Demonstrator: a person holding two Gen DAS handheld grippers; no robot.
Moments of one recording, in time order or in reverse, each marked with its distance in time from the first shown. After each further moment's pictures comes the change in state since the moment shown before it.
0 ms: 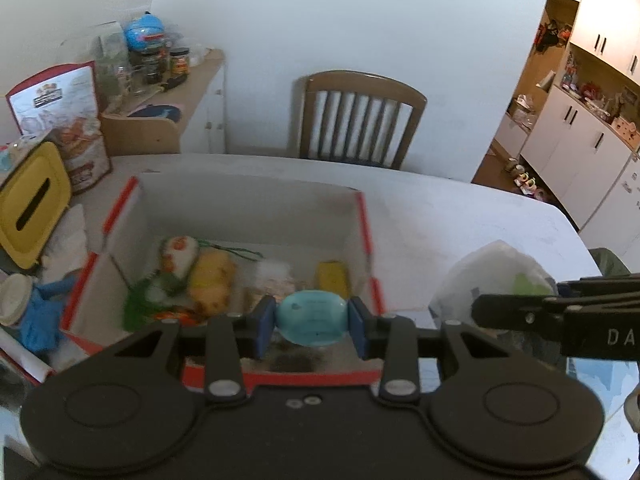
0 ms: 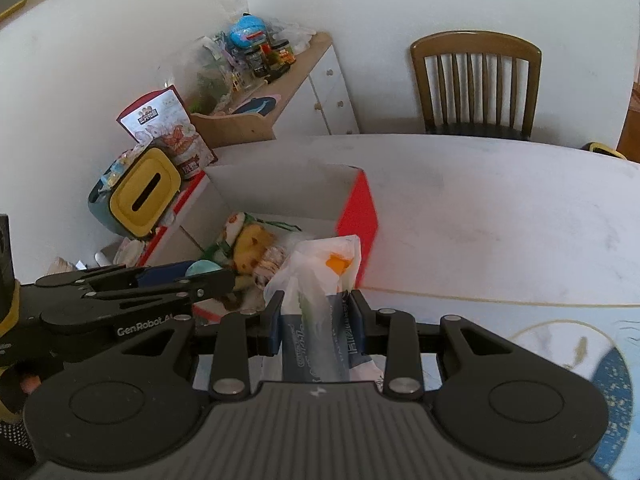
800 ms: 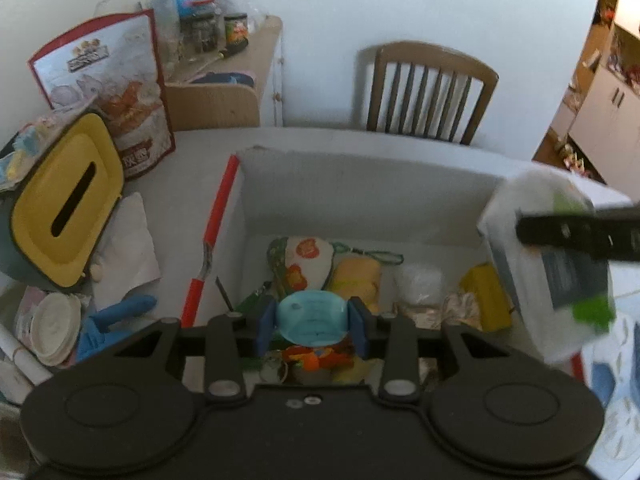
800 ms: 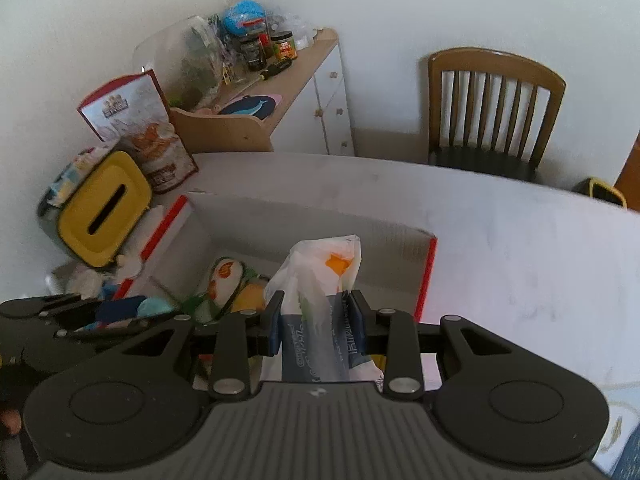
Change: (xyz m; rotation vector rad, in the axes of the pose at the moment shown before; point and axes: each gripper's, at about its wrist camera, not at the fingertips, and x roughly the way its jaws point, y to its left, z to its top) left arm 0.073 0.111 0.017 0.021 0.098 0.116; right arm 0.131 0.063 0.066 -0.090 0.009 -0.130
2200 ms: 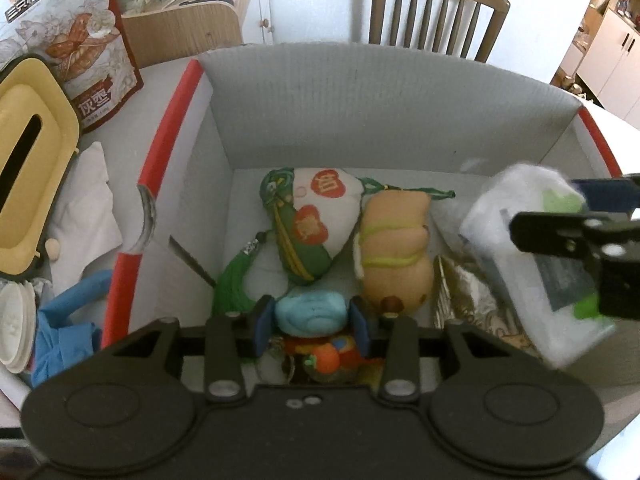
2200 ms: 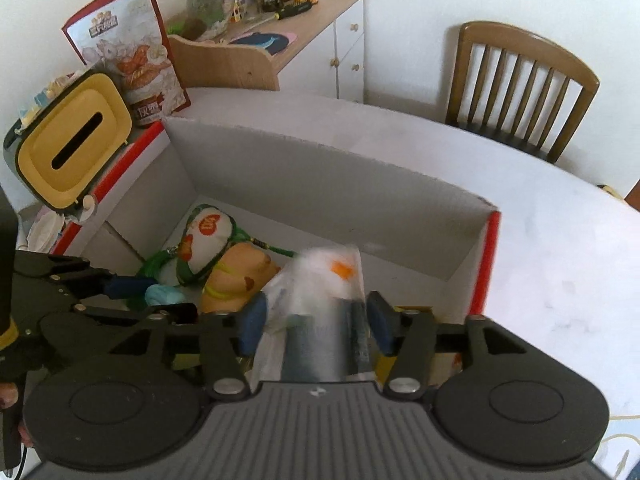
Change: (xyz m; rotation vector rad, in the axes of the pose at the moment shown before) left arm 0.079 0.007 -0.005 0.068 0.207 0.015; right arm 0.063 0.012 -0.019 -0.095 0.099 -0.015
